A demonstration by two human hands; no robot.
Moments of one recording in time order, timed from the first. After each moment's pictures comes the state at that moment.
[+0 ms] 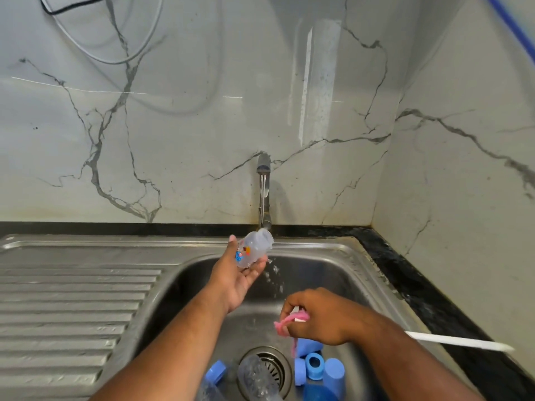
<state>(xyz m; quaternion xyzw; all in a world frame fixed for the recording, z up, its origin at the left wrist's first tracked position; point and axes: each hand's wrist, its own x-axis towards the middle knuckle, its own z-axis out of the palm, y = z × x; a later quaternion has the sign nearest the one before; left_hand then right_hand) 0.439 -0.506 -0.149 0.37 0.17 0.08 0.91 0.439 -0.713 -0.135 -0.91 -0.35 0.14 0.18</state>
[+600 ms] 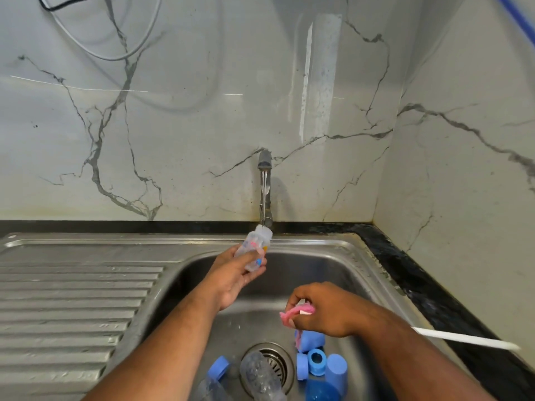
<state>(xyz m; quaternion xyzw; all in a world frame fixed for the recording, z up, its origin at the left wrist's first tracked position) 0.437 -0.493 -0.155 0.55 0.08 0.07 0.83 0.445 -0.717 -0.138 -0.92 -0.32 0.13 0.20</state>
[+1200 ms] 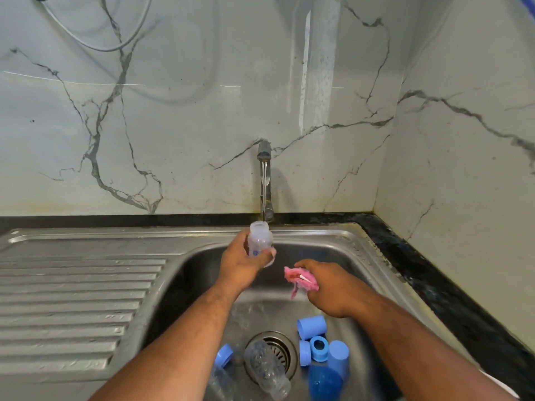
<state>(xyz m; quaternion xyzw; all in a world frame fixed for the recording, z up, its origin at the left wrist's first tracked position) 0.443 -0.505 -0.180 0.82 0.11 0.19 0.53 0.457 -0.713 -0.149 -0.95 -0.26 0.04 0.18</state>
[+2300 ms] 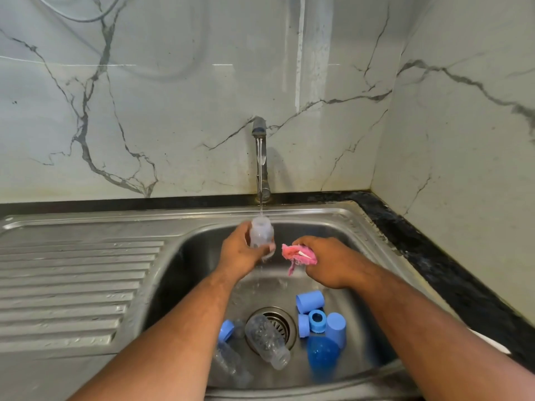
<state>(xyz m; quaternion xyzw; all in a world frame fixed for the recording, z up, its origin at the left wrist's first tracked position) 0.442 -0.505 -0.194 0.81 0.14 0.13 0.56 0.455 -0.713 -0.144 -0.95 -0.25 0.04 0.19</state>
